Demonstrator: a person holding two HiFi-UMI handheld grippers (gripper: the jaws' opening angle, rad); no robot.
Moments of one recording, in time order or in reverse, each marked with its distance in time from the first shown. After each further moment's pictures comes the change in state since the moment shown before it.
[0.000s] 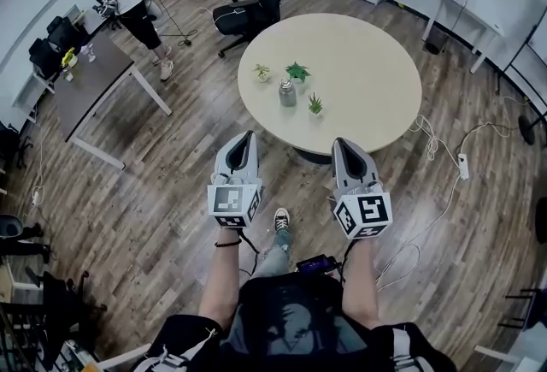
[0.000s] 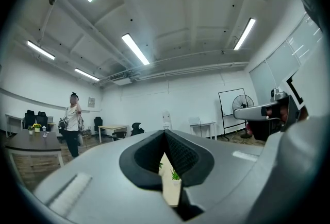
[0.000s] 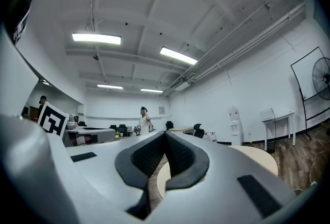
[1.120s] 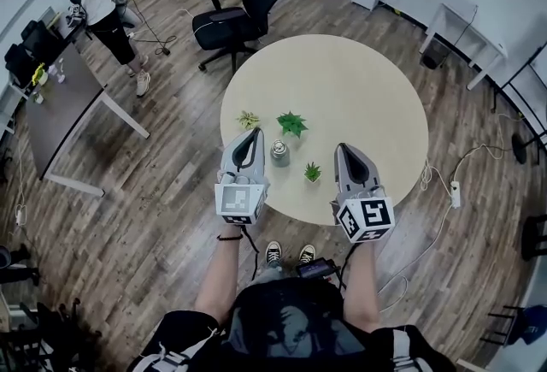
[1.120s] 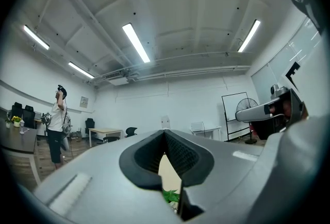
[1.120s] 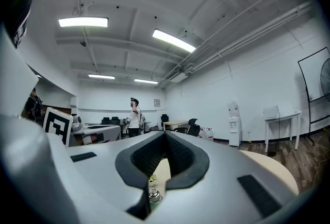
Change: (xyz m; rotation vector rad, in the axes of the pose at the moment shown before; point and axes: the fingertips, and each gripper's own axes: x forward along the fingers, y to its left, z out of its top) left arm 0.287 0.091 -0.025 -0.014 -0.075 -0.062; right arm 0.256 -0.129 -0.032 -0.021 0.088 -0.035
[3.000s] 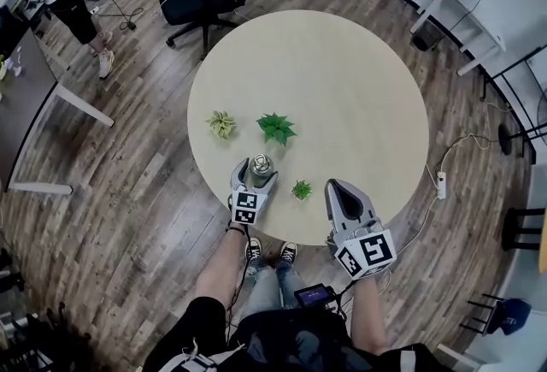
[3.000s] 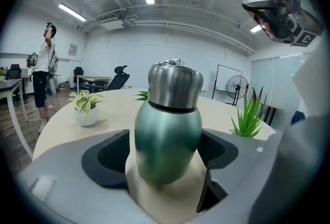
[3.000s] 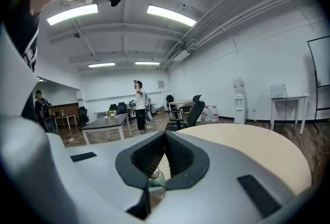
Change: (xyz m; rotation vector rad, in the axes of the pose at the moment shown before) left arm 0.062 -0.046 -0.390 -0.166 0.491 -0.175; right arm 0.041 -0.019 -0.106 0.059 0.232 0.081
